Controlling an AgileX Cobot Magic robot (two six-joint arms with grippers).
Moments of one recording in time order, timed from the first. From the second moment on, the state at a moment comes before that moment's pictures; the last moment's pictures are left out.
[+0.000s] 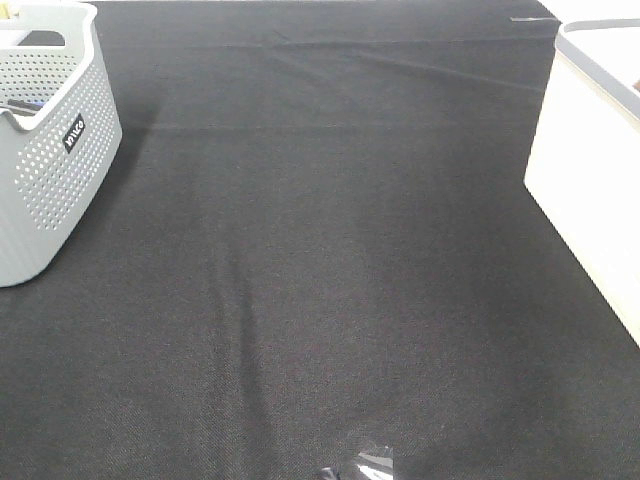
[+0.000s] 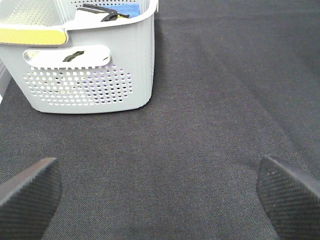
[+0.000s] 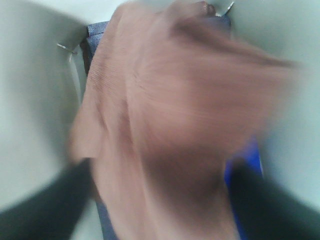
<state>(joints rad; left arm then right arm) 0.00 -0.01 -0.50 -0.08 1.04 0.04 -0.19 1.95 -1.88 0.05 1.22 -0.06</state>
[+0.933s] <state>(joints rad) 0.00 -0.01 -0.50 -0.08 1.04 0.04 0.02 1.61 -1.79 -0.08 1.22 0.09</state>
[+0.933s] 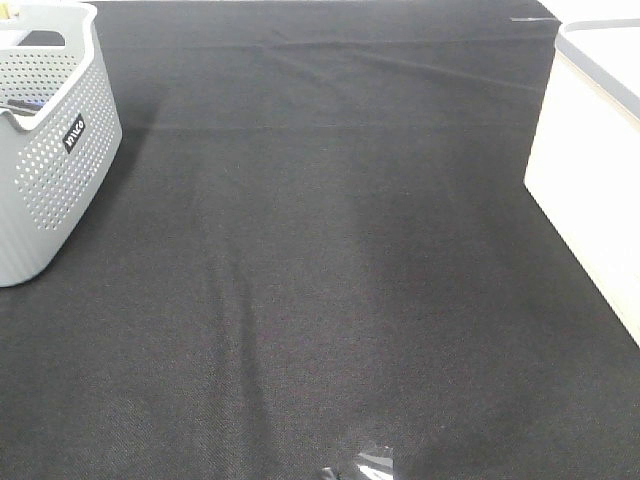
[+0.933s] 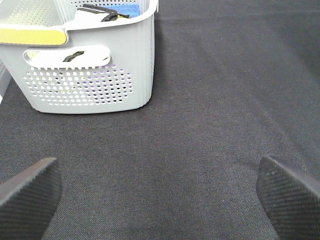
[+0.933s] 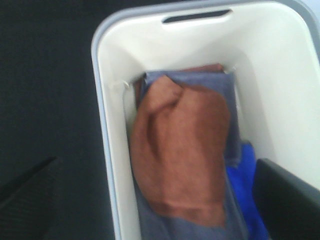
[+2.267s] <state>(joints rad) 0.00 -0.01 -0.50 -0.08 1.04 0.04 0.02 0.07 -0.60 -0.08 1.14 0.08</state>
